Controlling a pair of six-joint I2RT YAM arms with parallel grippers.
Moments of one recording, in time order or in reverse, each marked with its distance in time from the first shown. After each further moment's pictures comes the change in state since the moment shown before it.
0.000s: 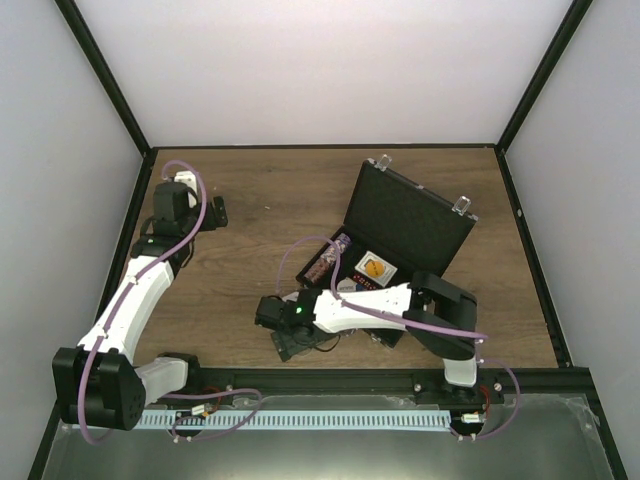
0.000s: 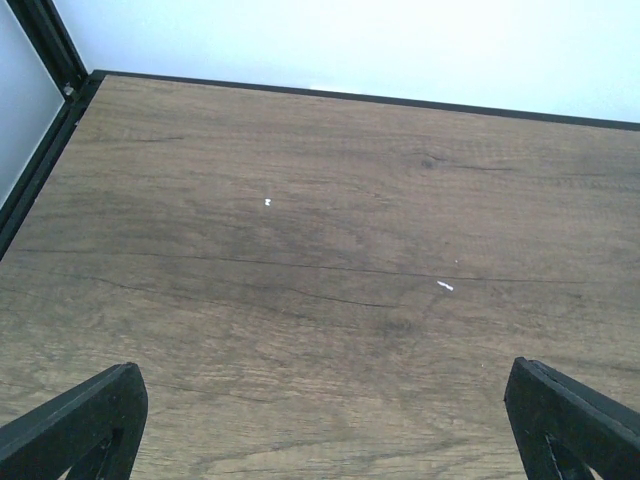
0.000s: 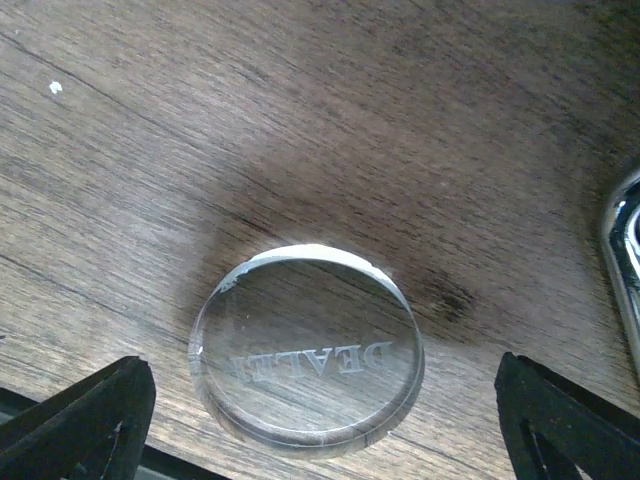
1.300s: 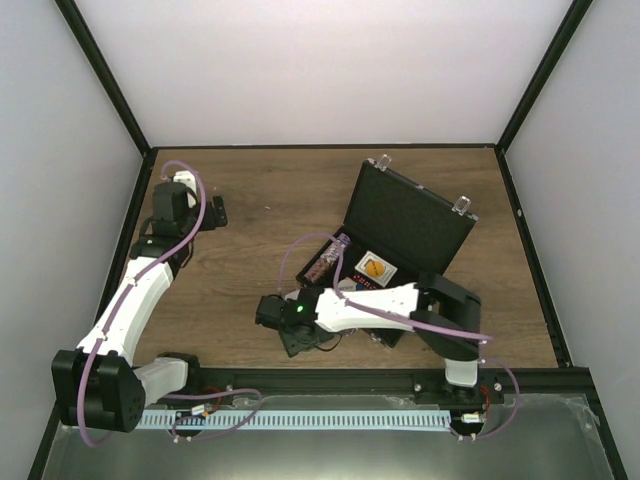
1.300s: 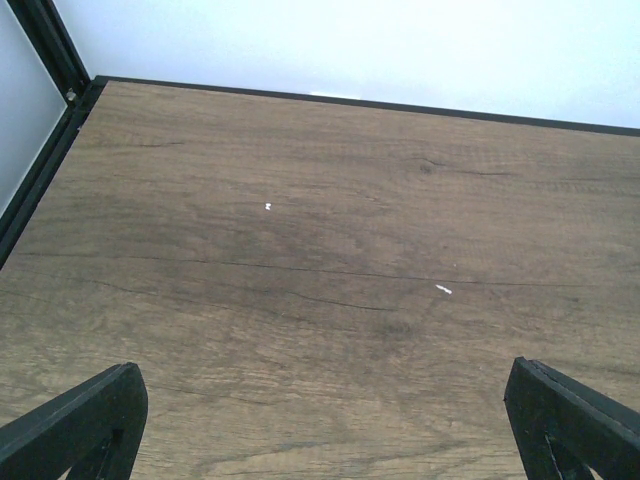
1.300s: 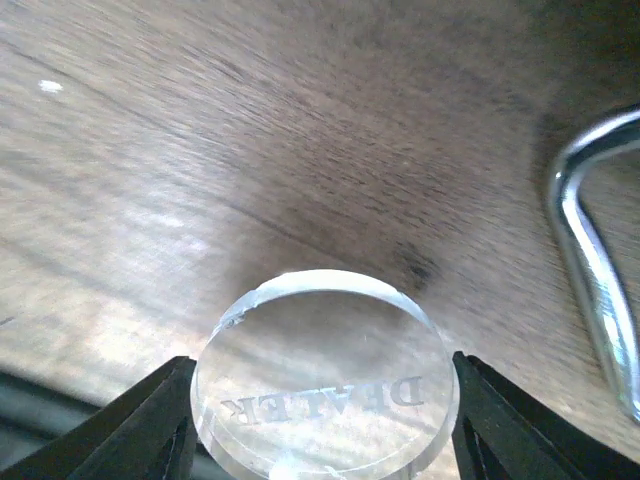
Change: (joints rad) left arm 0.000 -0.011 0.000 0.000 -0.001 0.000; right arm 0.010 0.008 0.020 -0.049 0.013 0.036
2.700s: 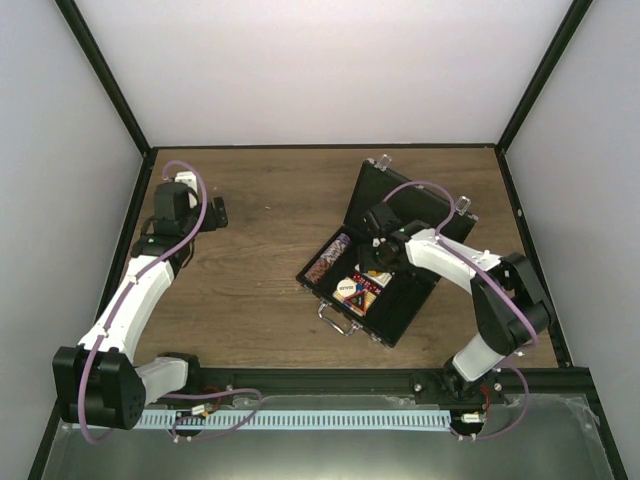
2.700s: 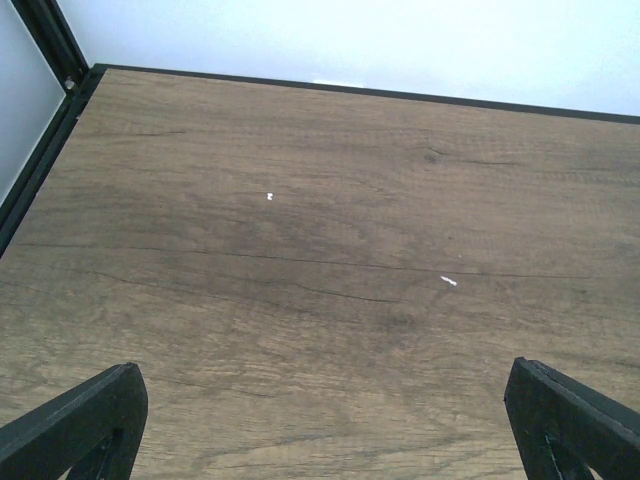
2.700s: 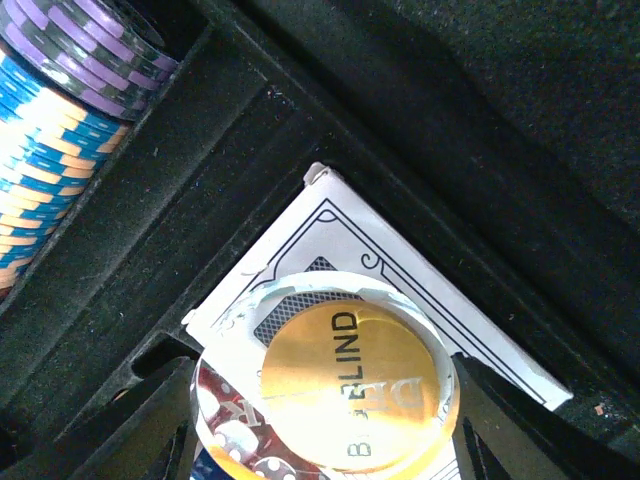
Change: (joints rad) left arm -0.002 0.013 0.000 -0.008 -0.004 0.000; right arm -0.792 -0.303 -0.304 0.249 -0.100 -0.415
